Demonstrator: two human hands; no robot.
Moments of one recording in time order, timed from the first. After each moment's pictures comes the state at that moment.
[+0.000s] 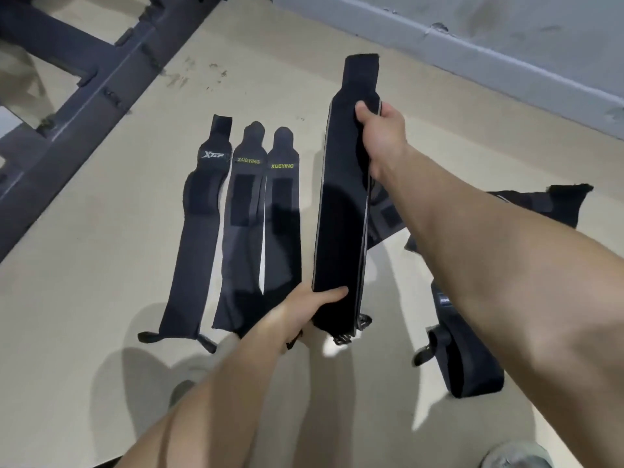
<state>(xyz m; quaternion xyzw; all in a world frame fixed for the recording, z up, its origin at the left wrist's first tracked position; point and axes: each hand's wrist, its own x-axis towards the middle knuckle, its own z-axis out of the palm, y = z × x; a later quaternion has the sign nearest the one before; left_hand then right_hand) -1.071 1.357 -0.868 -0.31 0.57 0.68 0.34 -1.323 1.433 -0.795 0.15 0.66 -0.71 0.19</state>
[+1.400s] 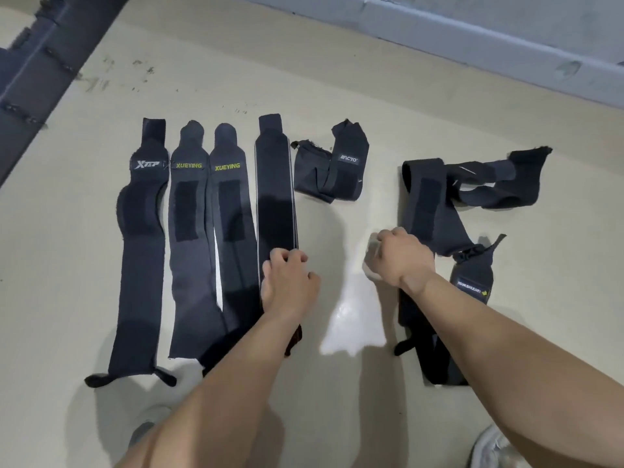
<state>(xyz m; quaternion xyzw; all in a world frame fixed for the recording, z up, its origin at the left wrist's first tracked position) -1.126 1.409 -0.906 -0.24 0.91 0.26 0.22 -1.207 1.601 -0.918 -0.05 0.95 -0.05 0.30</state>
